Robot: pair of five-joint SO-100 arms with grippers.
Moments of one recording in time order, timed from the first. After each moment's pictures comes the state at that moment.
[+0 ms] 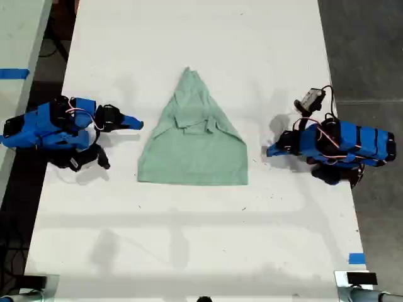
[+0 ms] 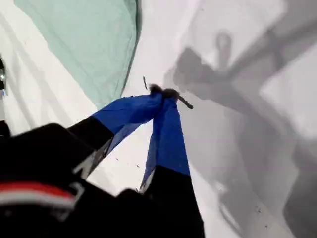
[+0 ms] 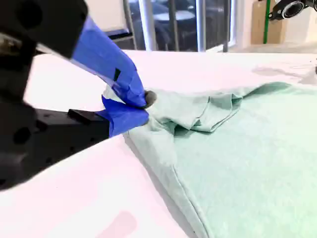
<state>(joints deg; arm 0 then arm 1) -19.3 205.8 183.3 52.8 10.2 12.1 200.5 175.2 77.5 -1.8</state>
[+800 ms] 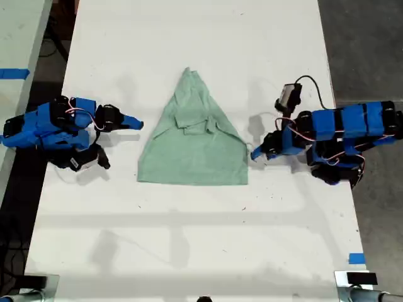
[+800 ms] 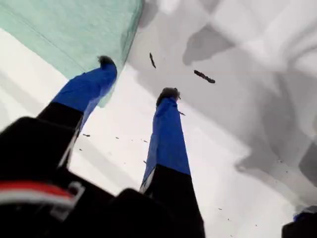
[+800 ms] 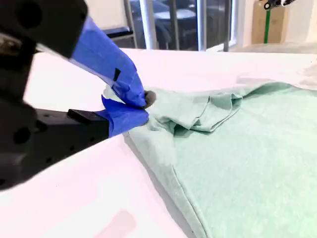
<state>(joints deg) -19.3 205.8 183.3 52.8 9.7 5.2 136.4 139.7 69.0 -0.6</state>
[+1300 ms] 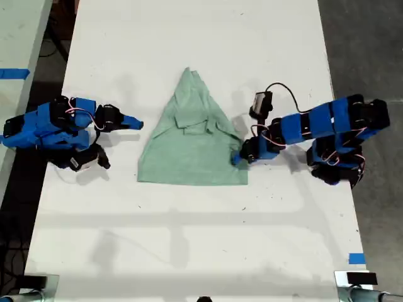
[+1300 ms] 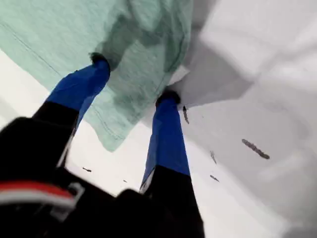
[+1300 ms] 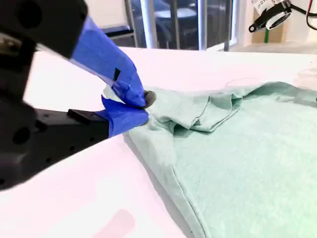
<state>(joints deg) -19.3 205.8 183.3 52.8 9.2 5.8 107.9 127.8 51.2 -6.6</state>
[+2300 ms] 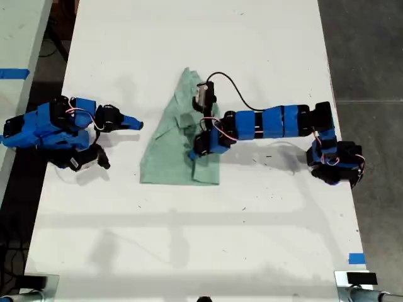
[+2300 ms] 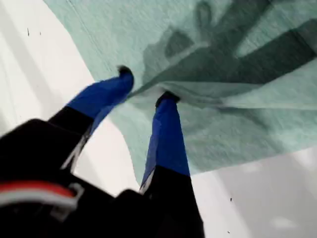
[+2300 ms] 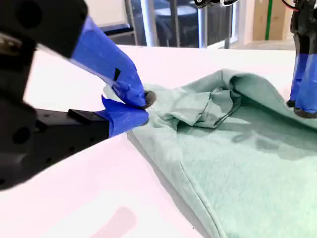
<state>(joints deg) -19.3 205.8 183.3 53.4 9.2 5.2 67.2 60.0 65.7 -22.9</state>
